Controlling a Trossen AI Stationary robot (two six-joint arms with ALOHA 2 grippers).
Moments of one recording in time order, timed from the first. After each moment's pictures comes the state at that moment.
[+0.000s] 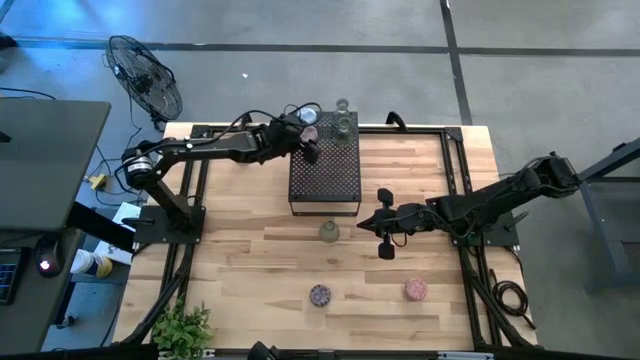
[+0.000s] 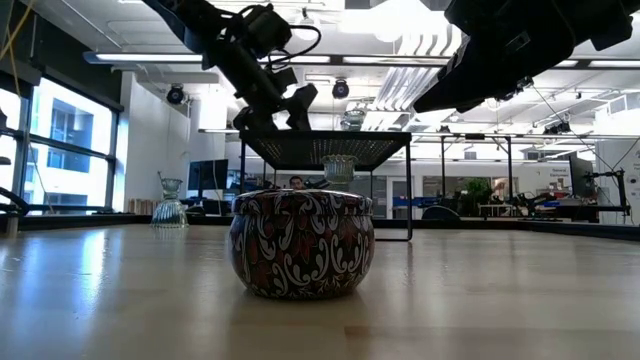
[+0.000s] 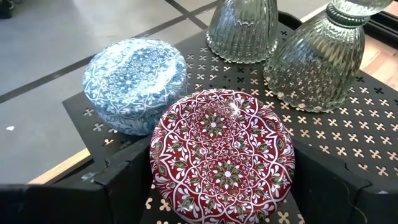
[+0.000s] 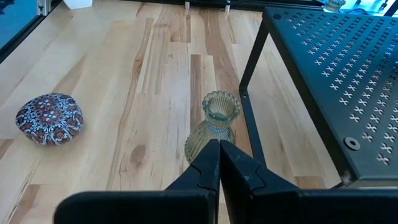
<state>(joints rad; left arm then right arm) 0.43 1.60 1.13 -0.11 -0.36 -0.28 0.22 1.22 0.57 0.16 0.25 0.06</state>
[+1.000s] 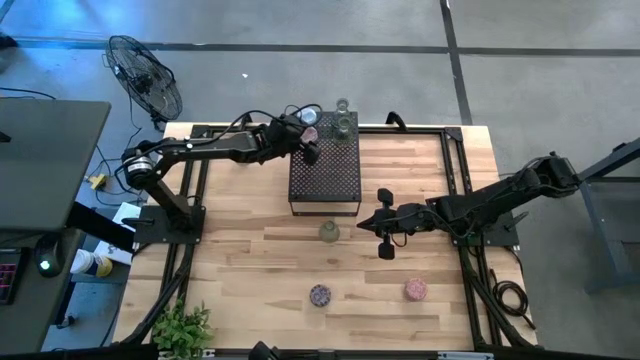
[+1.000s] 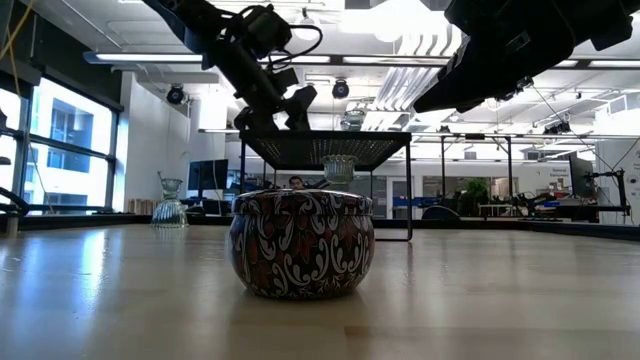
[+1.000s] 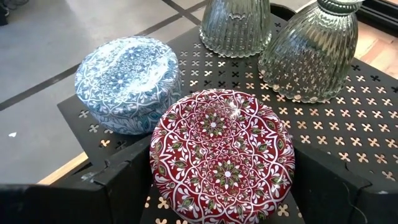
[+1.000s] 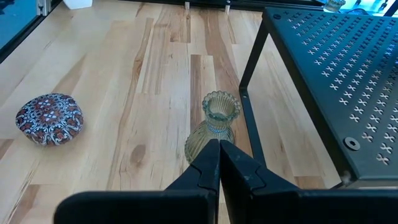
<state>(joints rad) 0.43 1.60 1.13 -0.11 -0.34 -0.24 0.22 1.22 0.57 0.16 0.25 0.06</state>
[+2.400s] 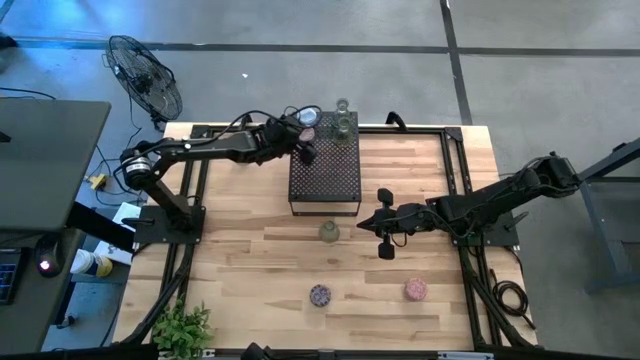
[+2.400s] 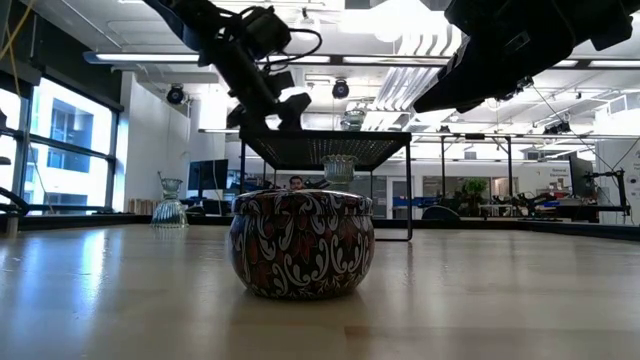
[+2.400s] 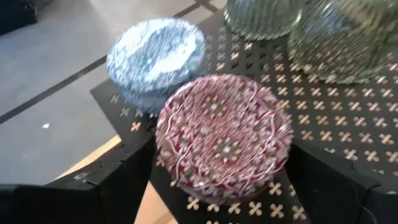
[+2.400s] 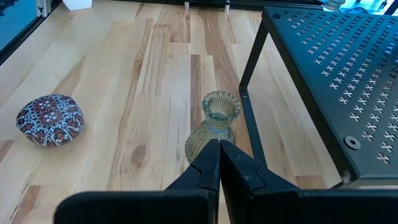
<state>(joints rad) 0.43 1.59 1.14 -0.19 -0.41 -0.22 0.22 1.22 0.57 0.16 0.25 0.07</state>
